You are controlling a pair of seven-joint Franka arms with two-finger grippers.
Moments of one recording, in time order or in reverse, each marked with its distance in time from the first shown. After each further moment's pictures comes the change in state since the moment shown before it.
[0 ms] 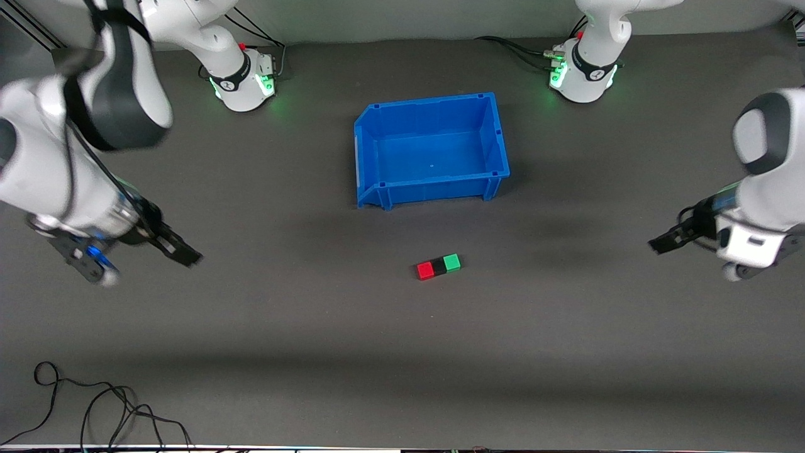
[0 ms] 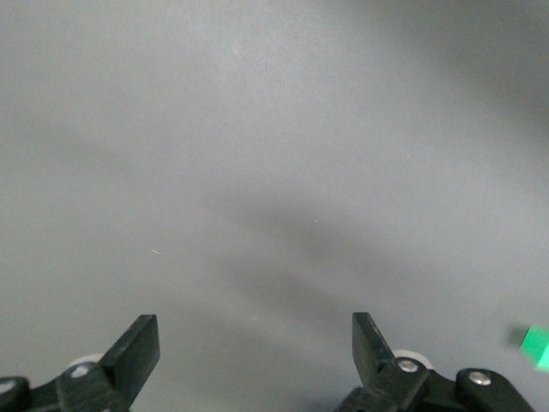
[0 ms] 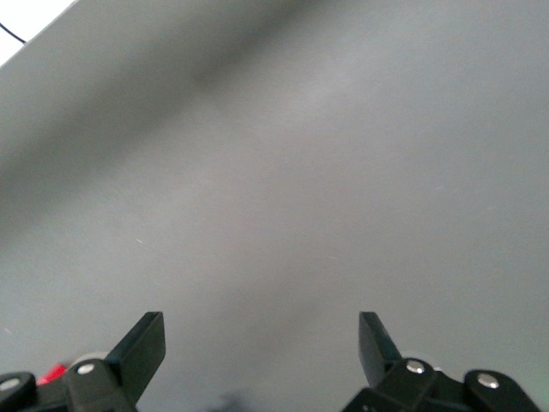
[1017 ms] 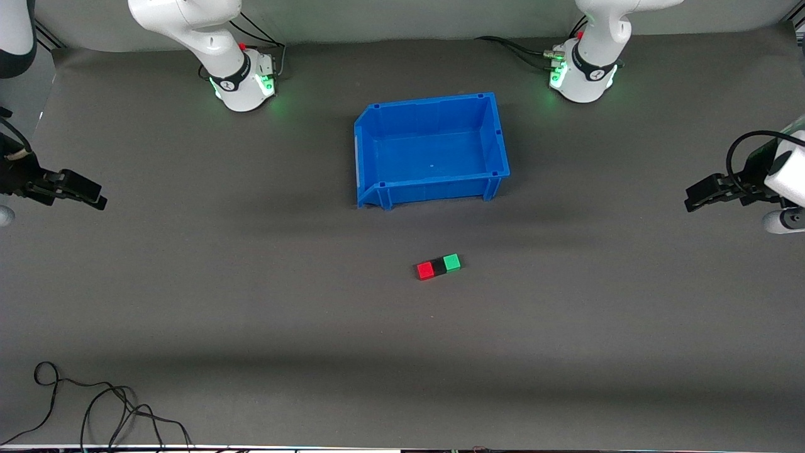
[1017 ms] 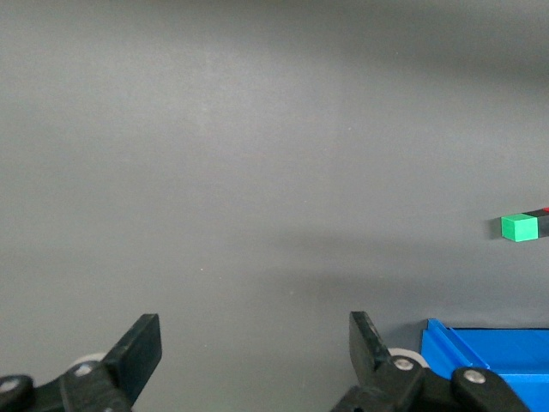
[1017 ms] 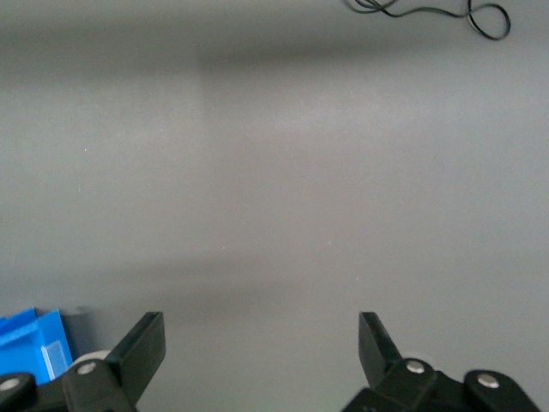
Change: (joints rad) left arm -0.024 -0.085 -0.017 0.187 0.026 -0.198 0.257; right arm -0.337 -0.130 0.185 0.060 -0.069 -0.159 -0.684
